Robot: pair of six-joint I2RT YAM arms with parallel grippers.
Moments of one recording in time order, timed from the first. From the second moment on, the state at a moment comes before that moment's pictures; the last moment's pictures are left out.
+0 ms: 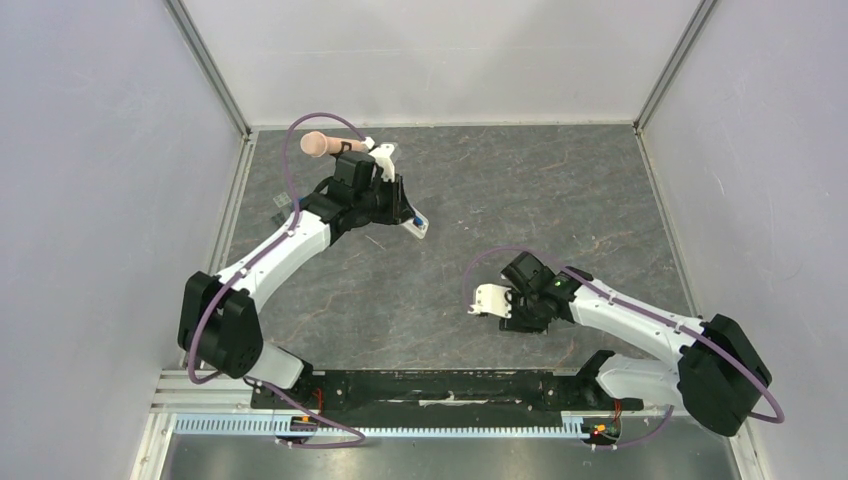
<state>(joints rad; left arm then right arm) -0.47 1.47 1.14 -0.33 0.24 -0.30 0.74 1.16 0.62 -0.72 -0.03 -0.75</state>
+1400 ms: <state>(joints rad) -0.42 1.53 1.17 -0.29 0.32 -0.31 0.77 1.24 0.59 -0.60 -0.04 -0.79</state>
